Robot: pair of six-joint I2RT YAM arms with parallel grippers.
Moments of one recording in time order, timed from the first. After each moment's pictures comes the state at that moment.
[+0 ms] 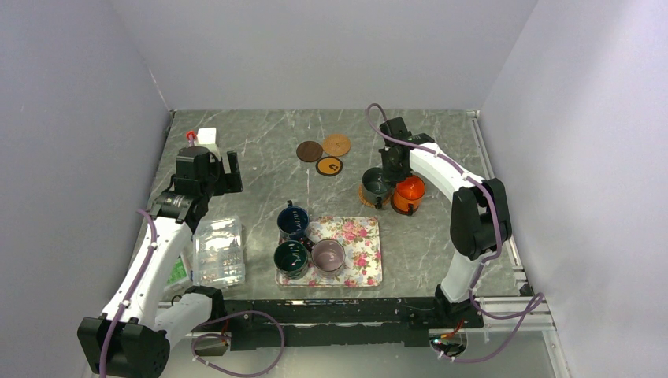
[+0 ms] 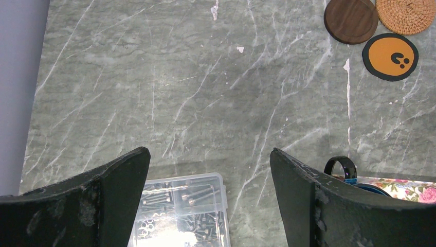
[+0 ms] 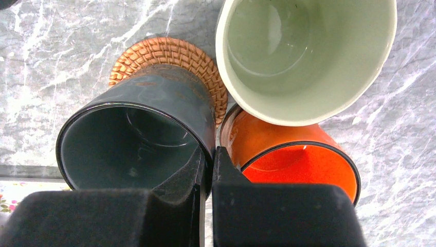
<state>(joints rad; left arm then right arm) -0.15 0.99 0.93 -0.50 -0.18 -0.15 0.35 1.79 1.39 -0.73 0.15 0.25</state>
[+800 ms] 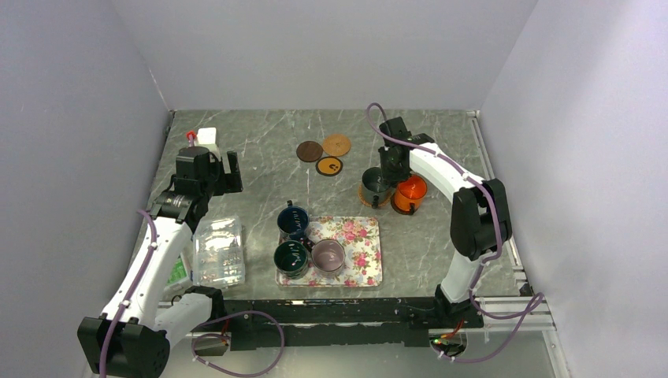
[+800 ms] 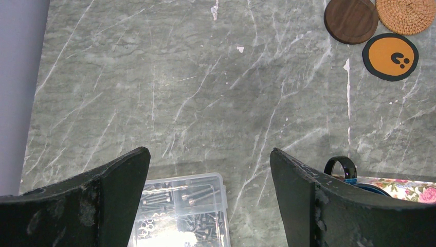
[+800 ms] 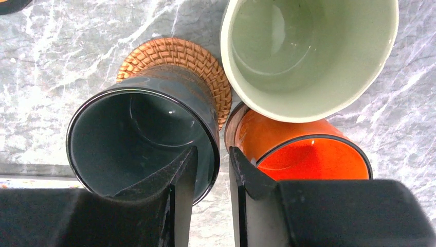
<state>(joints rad) -0.15 0.99 0.93 -0.50 -0.18 -0.15 0.35 1.79 1.39 -0.73 0.15 0.27</state>
